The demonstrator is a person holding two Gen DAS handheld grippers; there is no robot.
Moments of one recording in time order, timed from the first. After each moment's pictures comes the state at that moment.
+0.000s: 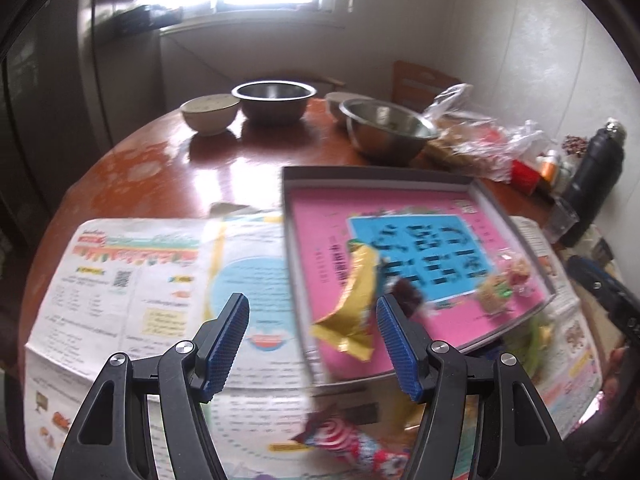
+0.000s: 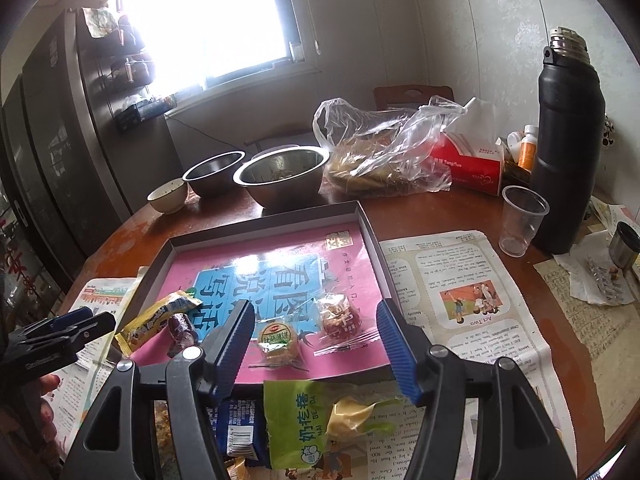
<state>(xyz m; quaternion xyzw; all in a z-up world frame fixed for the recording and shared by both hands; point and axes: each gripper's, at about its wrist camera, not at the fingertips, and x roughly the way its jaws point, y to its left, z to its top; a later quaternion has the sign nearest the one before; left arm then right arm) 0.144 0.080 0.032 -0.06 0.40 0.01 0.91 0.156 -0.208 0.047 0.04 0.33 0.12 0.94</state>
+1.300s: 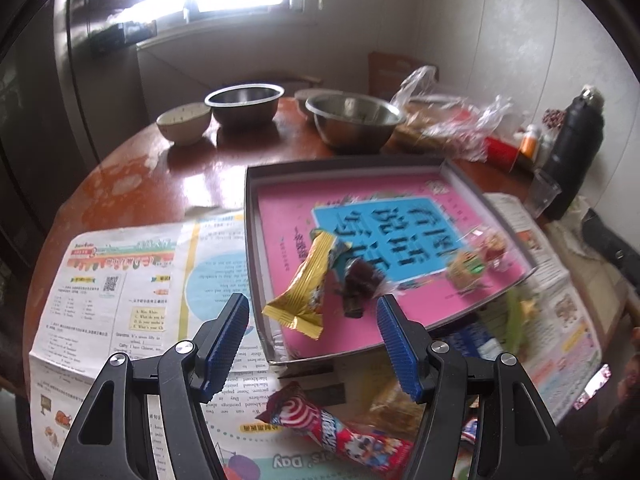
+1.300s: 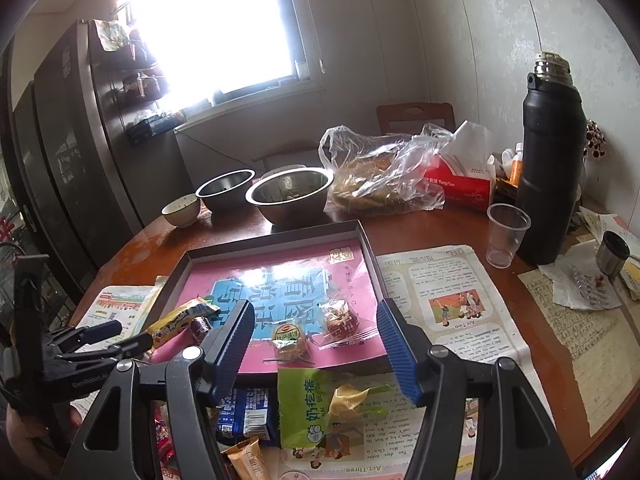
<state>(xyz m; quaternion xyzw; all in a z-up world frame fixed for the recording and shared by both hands) 0.126 0.045 0.045 -0.03 0.39 -0.02 0.92 0.123 -0.217 0.076 0.05 0.30 0.12 0.95</state>
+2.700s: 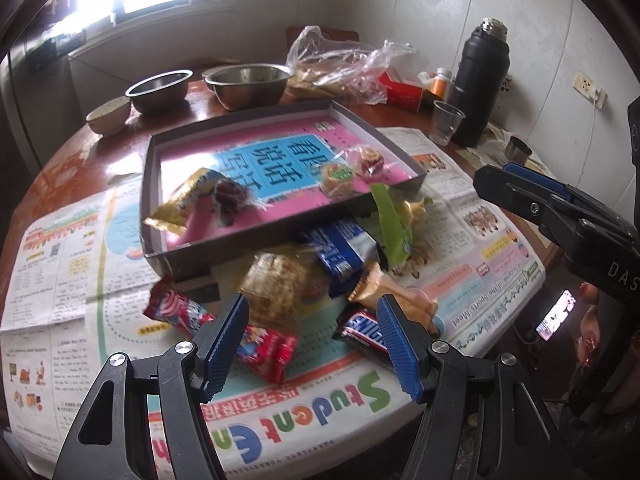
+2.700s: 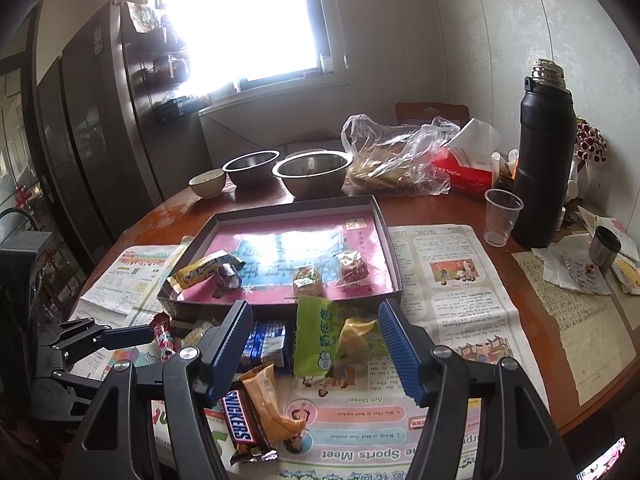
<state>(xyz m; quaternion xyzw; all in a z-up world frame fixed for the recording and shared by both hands) 0.050 -0.027 0.030 0.01 0.43 -0.14 0.89 0.059 -0.220 0.067 0.01 0.31 0.16 0.94</state>
